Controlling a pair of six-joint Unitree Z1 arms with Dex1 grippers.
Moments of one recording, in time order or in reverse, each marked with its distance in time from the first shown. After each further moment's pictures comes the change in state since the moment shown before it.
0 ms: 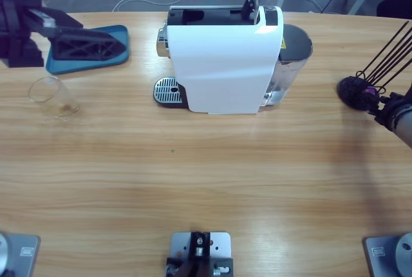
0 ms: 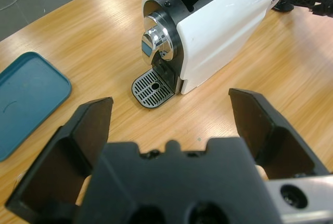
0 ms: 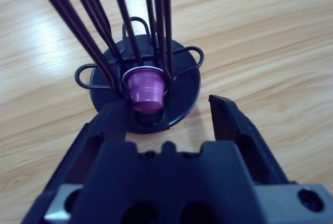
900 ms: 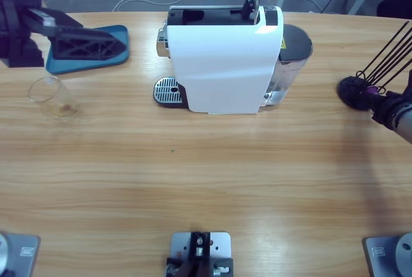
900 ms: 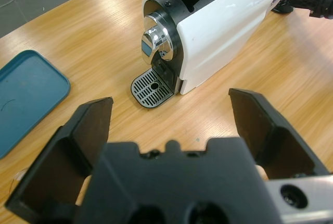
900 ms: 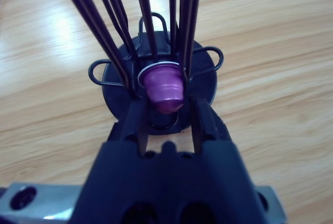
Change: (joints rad) arm 0 0.000 0.000 0.000 0.000 0.000 -0.014; arm 1 -0.080 0.015 0.005 -0.045 0.144 -0.081
